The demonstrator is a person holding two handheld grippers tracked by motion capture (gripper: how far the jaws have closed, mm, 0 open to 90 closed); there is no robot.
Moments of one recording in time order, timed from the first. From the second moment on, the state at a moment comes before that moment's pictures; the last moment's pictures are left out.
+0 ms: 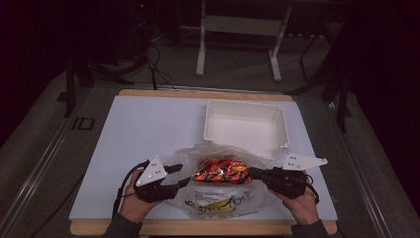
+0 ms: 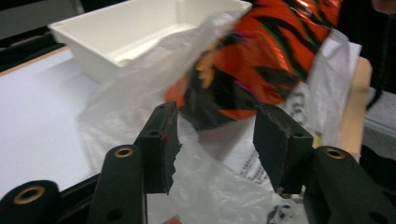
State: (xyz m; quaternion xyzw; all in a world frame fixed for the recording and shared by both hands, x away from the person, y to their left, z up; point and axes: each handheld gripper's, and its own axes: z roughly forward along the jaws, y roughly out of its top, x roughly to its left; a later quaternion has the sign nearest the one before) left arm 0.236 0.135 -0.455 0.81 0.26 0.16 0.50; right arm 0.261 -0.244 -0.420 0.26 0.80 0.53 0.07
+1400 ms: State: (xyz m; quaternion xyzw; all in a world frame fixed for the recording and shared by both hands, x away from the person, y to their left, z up) left arm 0.264 0.088 -0.428 0.80 0.24 0.17 0.52; right arm 0.268 -0.278 -0.433 0.33 0.80 0.48 0.14
